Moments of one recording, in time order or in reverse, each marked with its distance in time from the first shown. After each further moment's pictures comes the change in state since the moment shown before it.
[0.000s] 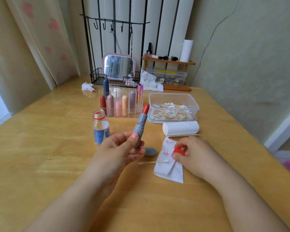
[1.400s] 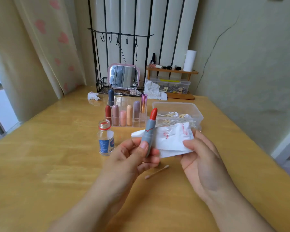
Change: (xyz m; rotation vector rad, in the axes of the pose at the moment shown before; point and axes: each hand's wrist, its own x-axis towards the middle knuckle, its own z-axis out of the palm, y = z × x) left_hand -0.008 0.002 0.010 -0.102 -0.122 0.121; right_hand -0.016 -0.056 -0.013 1.728 0.088 0.001
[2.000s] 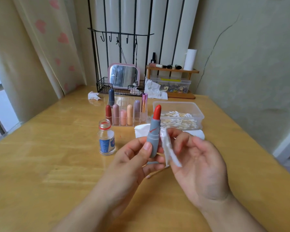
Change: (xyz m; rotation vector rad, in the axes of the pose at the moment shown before) left_hand -0.002 -0.004 0.000 -0.023 -0.146 0.026; right_hand -0.011 0.009 0.010 0.137 -0.286 -0.011
